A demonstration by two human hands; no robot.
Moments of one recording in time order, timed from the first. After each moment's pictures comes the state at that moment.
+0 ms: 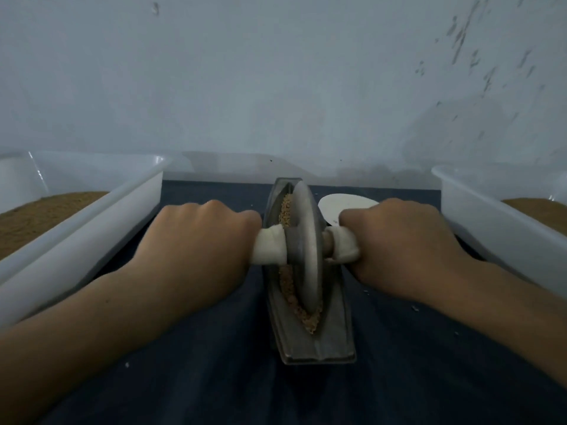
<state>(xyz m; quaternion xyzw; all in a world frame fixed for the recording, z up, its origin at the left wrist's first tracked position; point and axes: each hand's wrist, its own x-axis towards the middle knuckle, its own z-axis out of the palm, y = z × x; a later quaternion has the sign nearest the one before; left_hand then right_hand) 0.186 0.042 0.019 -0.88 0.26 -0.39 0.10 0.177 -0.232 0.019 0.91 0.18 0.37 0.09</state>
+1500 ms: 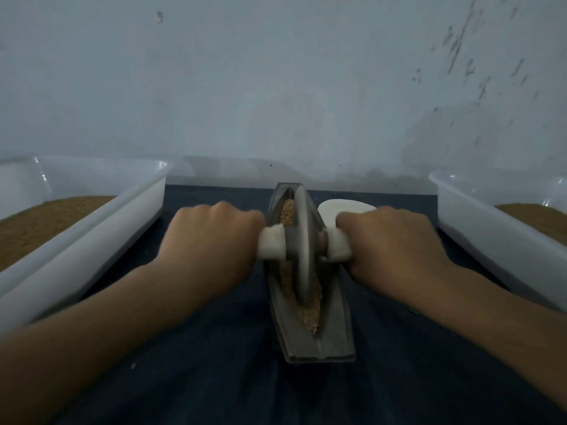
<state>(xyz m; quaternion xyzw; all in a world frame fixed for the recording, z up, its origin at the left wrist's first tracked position) 0.195 0.027 0.015 -0.90 0.21 -0.37 0.11 0.179 -0.224 0.013 0.92 0.13 0.35 0.12</state>
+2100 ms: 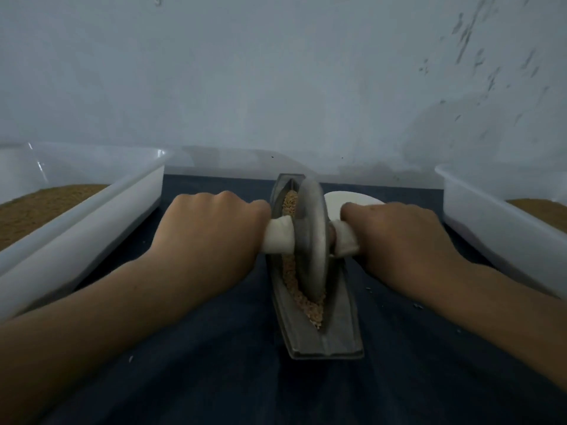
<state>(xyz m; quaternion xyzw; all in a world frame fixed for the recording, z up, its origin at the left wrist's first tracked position) 0.201 0.032 0.015 -0.87 0.23 -0.41 0.10 0.181 -0.236 0.007 0.91 0.19 0.34 0.11</state>
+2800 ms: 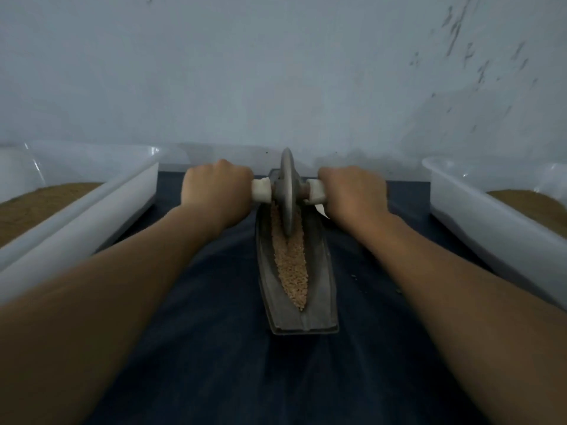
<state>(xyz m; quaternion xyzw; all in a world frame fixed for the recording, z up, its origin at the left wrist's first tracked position) 0.238 0.004 0.036 -0.96 0.08 -0.25 0.11 0.233 -0.209 0.030 0.96 0.05 0.25 0.08</state>
